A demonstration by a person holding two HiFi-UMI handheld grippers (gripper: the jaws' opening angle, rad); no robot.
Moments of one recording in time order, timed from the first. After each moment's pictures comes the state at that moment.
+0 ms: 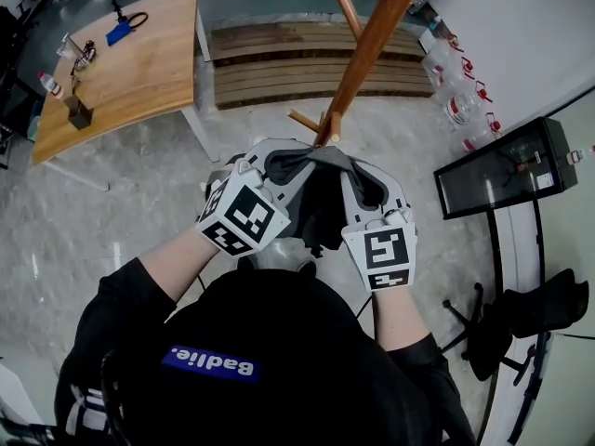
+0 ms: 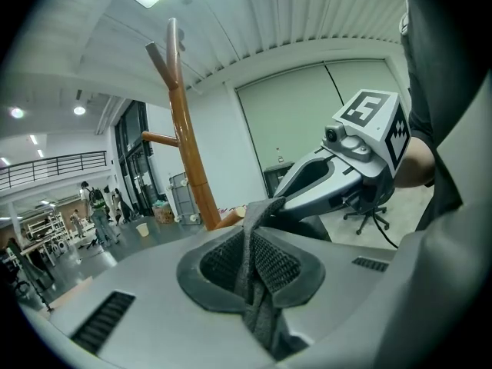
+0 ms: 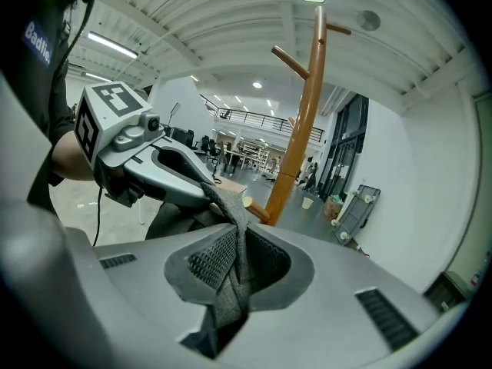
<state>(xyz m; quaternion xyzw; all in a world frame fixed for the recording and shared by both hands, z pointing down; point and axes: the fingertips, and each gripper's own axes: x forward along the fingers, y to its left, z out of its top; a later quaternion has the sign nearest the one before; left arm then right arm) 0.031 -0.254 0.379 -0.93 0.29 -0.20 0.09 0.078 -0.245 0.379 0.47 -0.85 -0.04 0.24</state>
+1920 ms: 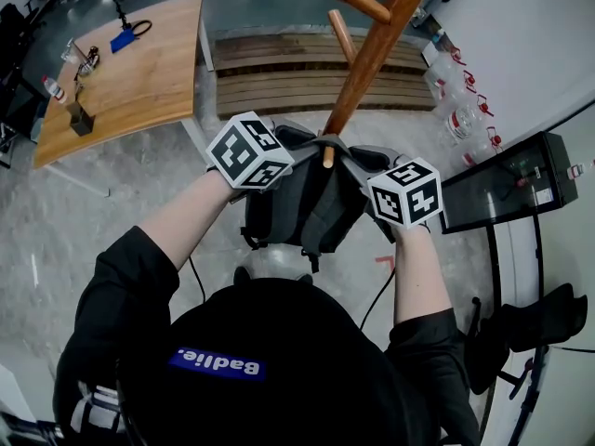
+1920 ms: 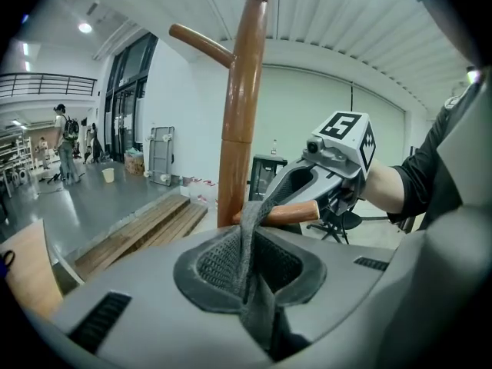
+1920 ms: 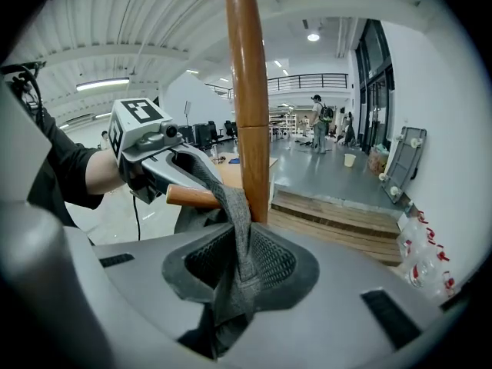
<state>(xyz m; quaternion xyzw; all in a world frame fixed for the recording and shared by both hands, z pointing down) 0.051 -0.331 0.413 -0.95 0.19 -0.24 -0.10 0.093 -0.325 0.422 0.33 -0.89 0.13 0.28</state>
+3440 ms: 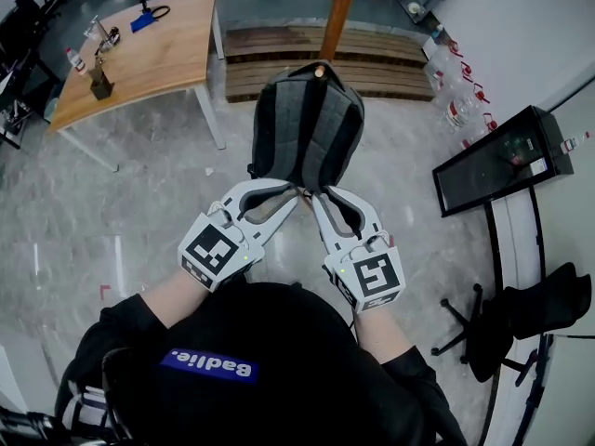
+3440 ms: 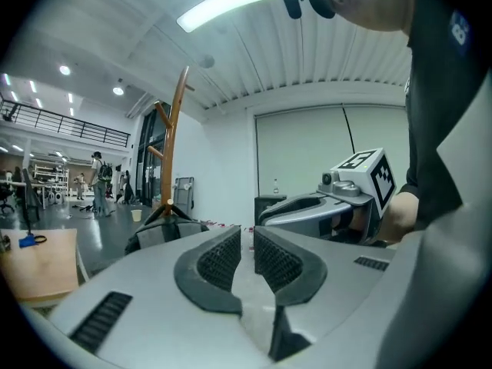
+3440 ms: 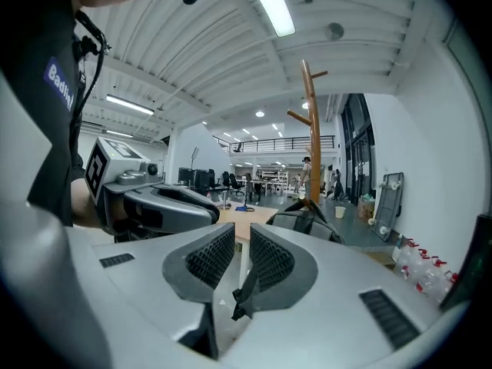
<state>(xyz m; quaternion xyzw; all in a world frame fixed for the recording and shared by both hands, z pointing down) 0.042 -0.034 0.376 -0.95 0.31 -0.06 0.00 0.076 -0.040 0.377 0.40 -0.91 0.01 0.10</state>
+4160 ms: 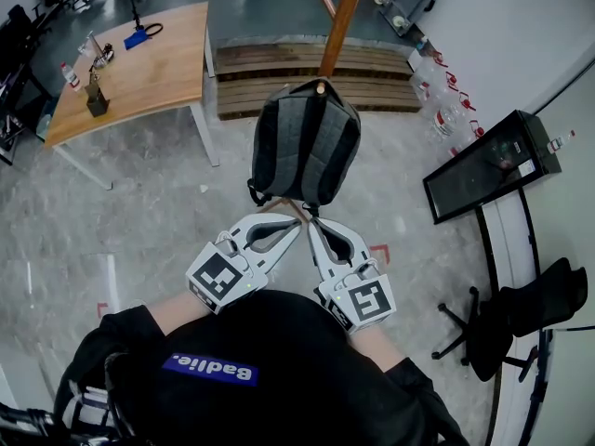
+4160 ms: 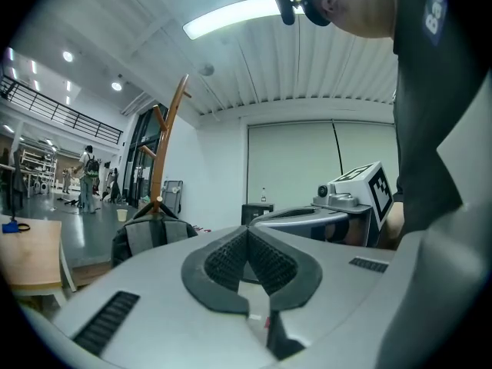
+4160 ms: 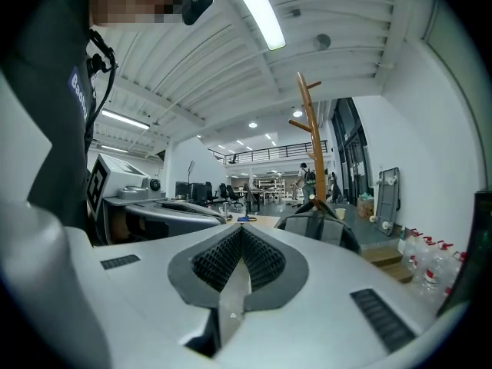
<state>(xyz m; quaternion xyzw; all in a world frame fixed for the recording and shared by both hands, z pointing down) 0.040 0.009 0.381 -0.96 0.27 -0.02 -0.01 0.055 0.003 0.381 0.40 -0.92 0.02 0.04</state>
